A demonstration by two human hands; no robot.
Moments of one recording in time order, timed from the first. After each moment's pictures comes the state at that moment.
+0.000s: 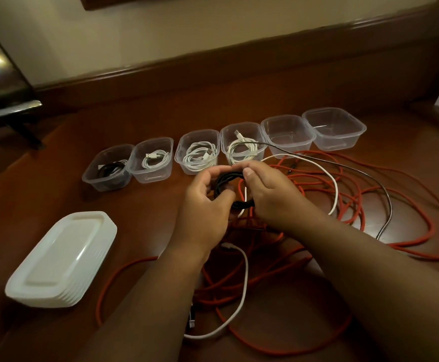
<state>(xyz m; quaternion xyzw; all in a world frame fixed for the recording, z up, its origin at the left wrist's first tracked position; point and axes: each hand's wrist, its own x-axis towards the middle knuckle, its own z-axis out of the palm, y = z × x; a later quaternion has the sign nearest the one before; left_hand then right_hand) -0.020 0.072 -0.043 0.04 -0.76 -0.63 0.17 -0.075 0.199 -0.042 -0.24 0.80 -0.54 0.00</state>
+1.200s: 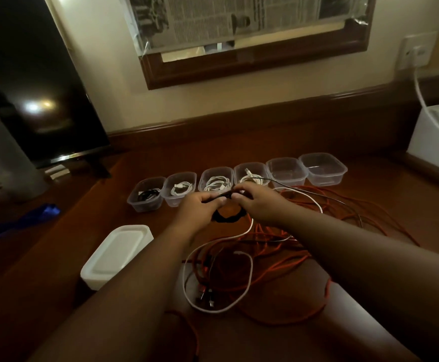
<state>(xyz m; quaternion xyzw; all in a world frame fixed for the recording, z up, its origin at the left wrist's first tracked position) -0.006 0.030 0.006 0.10 -0.84 -0.53 0.11 -0.054 0.194 0.015 -0.27 0.87 -0.41 0.07</state>
